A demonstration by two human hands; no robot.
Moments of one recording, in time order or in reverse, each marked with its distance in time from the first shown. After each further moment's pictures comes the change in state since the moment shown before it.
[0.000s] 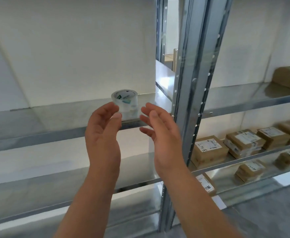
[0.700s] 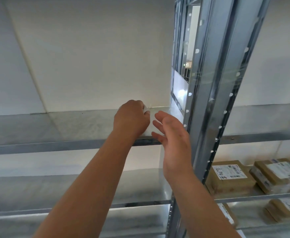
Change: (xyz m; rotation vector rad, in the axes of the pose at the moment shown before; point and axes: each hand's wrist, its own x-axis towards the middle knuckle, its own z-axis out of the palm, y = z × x) left_hand 0.140 -0.051 0.087 1.405 -0.227 0.234; right_hand 0.084 0.017 -0.028 0.074 -0.036 0.064
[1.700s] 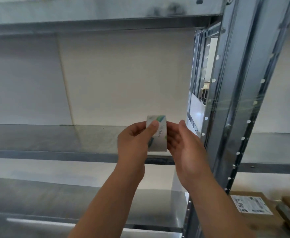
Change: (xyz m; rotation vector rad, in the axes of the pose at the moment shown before) left_hand -0.071 0.009 -0.050 -1.304 0.161 -0.396; right_hand 0.026 -0.031 0.008 0.097 -0.287 0.078
